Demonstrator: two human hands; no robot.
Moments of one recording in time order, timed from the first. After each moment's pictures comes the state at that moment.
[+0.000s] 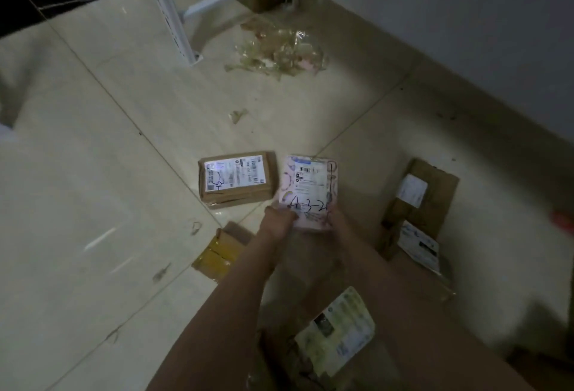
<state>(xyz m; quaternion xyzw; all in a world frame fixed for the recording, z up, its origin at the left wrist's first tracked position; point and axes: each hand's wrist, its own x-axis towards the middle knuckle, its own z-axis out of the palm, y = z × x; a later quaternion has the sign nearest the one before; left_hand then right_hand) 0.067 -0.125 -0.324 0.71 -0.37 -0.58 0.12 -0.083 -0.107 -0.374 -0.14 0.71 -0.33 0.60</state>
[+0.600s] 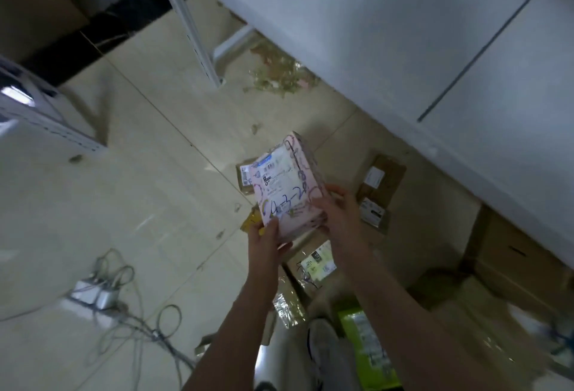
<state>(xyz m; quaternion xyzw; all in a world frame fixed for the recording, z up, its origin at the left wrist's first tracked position) 0.102 0.024 0.006 0.66 -0.13 -0.62 0.40 -0.023 0.002 0.031 -0.11 0.63 -0.48 0.60</state>
